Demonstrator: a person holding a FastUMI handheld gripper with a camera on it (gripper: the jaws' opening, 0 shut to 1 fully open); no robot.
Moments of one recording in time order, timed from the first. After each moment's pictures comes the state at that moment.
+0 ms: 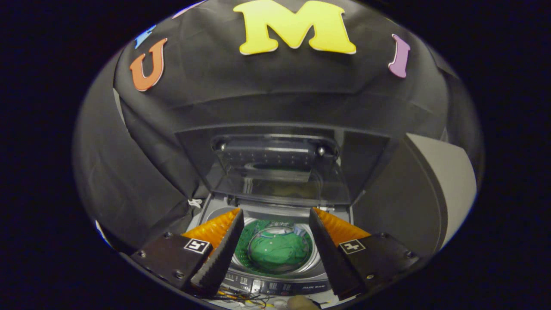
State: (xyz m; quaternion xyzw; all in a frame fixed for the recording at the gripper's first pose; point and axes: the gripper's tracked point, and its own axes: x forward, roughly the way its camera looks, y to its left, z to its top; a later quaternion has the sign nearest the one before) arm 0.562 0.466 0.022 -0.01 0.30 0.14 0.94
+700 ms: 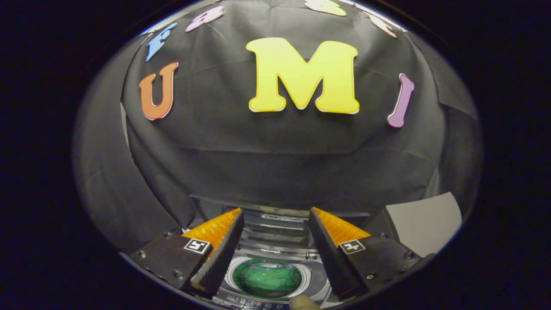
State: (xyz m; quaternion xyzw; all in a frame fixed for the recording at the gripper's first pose) arm 0.591 0.482 0.141 -0.02 0.17 0.13 0.98
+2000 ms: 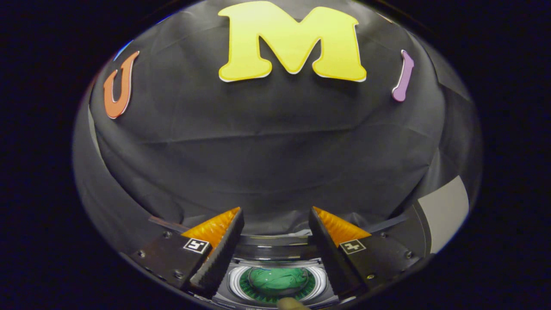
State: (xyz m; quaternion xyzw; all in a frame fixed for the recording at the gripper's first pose) arm 0.685 0.513 0.086 0.01 0.25 0.07 0.97
